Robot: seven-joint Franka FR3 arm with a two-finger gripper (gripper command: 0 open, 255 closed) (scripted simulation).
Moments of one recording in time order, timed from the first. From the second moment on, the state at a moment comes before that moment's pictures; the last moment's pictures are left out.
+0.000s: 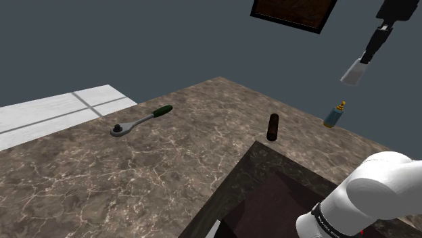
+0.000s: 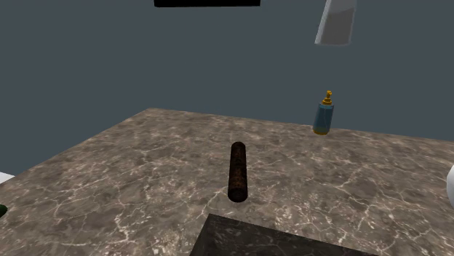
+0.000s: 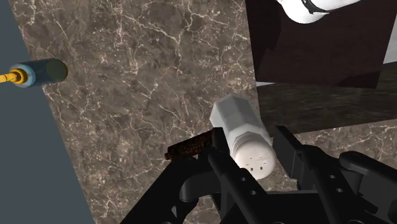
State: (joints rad) arm -0.12 -0.70 -0.29 -1.88 -0.31 1.20 -0.53
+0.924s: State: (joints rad) arm -0.21 -1.03 -0.38 -1.95 -0.51 1.01 -0.76
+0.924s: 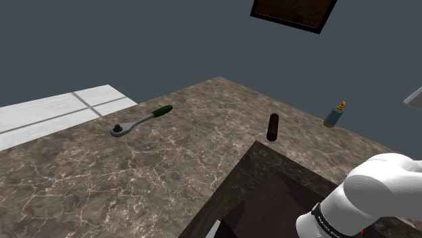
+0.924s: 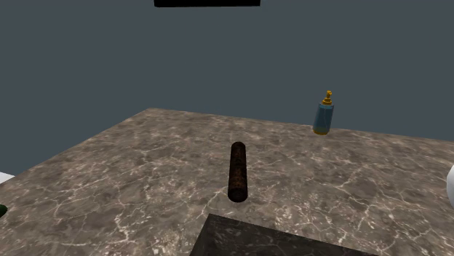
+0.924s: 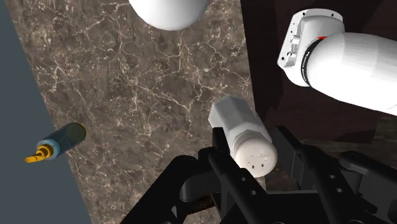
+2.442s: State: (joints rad) arm -0.27 -1.33 -0.50 -2.11 -0.75 0.96 -0.95
